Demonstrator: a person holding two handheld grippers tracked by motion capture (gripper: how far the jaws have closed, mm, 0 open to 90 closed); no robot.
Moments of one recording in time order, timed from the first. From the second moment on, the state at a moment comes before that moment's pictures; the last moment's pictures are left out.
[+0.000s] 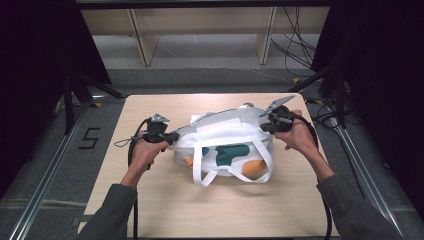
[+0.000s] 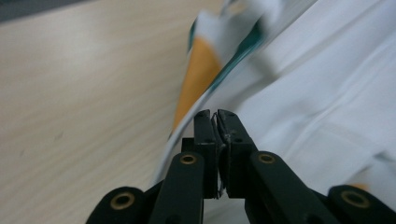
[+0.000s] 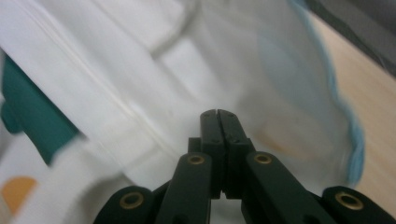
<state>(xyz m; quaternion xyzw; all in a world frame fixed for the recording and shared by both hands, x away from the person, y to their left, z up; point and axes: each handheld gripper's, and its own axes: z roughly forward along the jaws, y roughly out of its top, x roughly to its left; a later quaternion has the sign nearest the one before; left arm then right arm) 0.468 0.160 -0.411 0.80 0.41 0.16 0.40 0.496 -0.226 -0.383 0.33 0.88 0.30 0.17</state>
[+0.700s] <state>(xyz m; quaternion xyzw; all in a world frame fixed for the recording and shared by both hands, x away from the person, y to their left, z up) 0.524 0.084 -0.425 0.82 0.42 0.08 0.38 0.426 -0.186 -0.442 0.22 0.94 0.24 0.05</state>
